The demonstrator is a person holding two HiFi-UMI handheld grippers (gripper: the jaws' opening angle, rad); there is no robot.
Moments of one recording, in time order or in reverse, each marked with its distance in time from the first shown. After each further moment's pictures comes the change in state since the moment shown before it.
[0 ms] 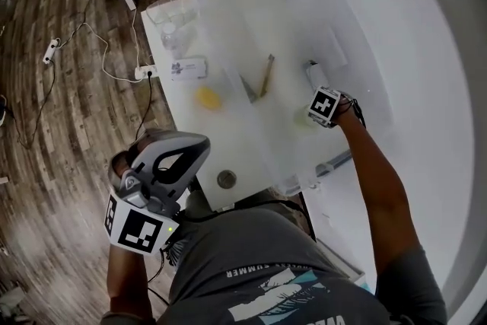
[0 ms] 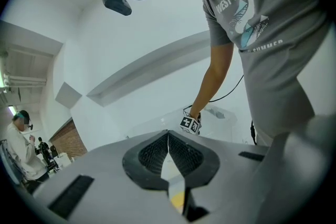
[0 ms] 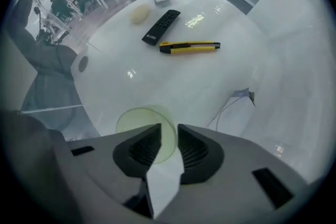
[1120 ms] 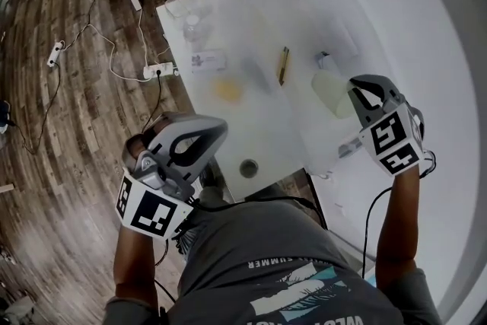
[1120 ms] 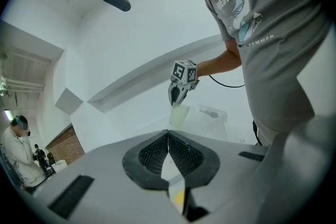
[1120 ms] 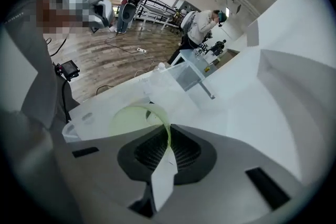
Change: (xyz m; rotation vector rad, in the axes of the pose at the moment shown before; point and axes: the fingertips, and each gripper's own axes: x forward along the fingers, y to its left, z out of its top) left arm -0.041 0.010 -0.014 0.041 -0.070 -0.030; right arm -0.323 0.077 0.074 0.024 -0.512 -0.522
